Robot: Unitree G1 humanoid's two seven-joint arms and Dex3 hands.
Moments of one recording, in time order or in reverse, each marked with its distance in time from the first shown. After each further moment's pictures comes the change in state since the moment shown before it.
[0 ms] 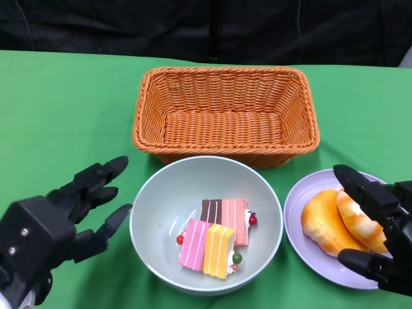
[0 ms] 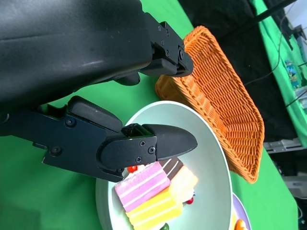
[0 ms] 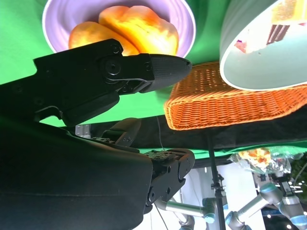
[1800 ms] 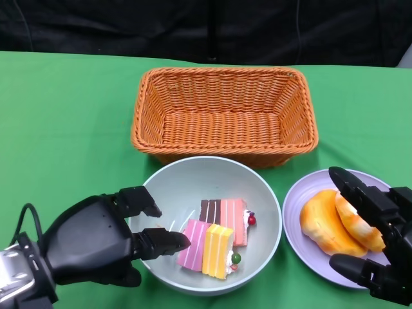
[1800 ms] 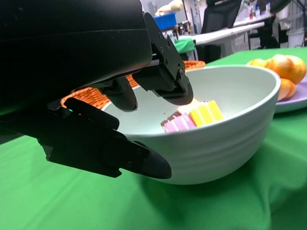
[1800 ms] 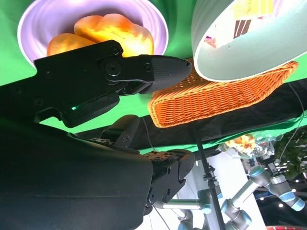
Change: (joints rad) left arm -0.280 0.313 -0.282 0.425 1.057 -1.010 0.526; right arm 0.038 0.038 -0.004 -0.001 0.083 -0.061 -0.026
